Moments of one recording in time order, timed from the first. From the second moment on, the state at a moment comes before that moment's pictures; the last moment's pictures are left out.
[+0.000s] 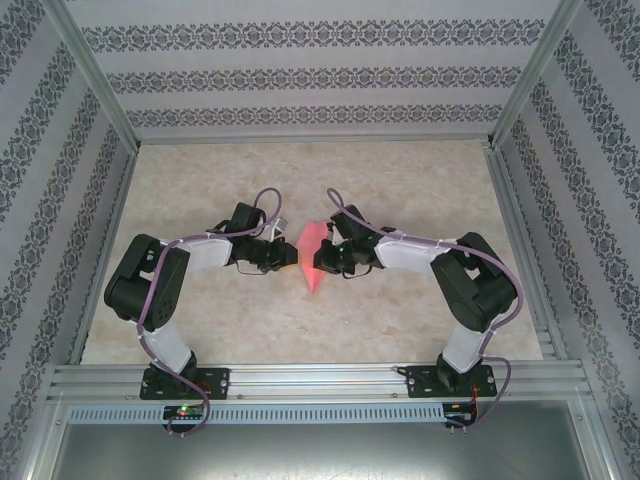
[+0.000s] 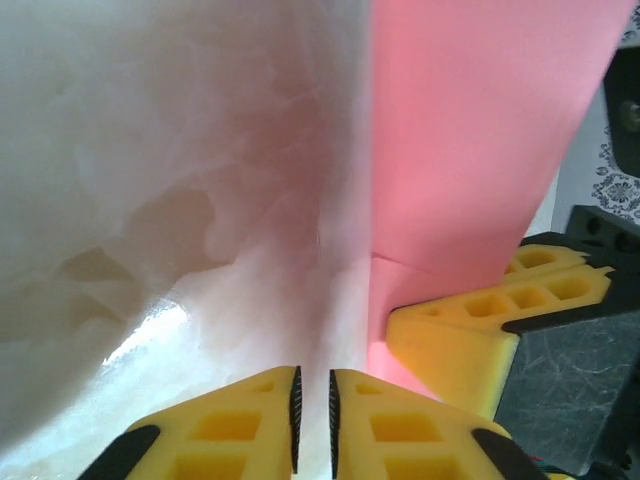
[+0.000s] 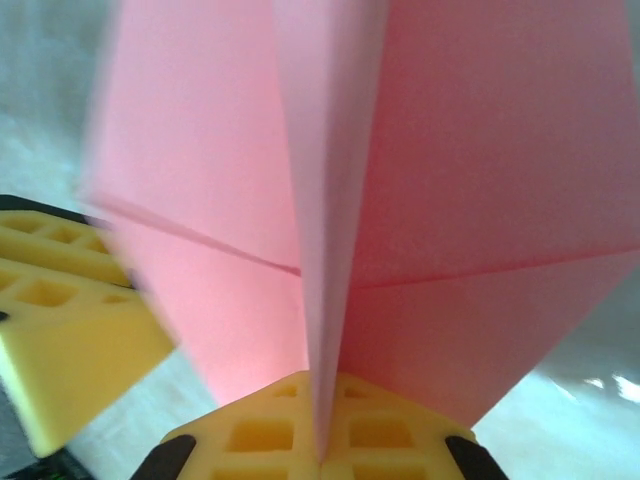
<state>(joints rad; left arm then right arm) -0.34 1.74 0.85 -0.10 0.76 -0.60 0.64 1.75 1.01 -0.30 -0.39 0.79</state>
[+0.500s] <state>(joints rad) -0.34 1.67 0.84 -0.11 0.73 -0.60 0.71 1.82 1.17 -0.68 -0.16 0.60</state>
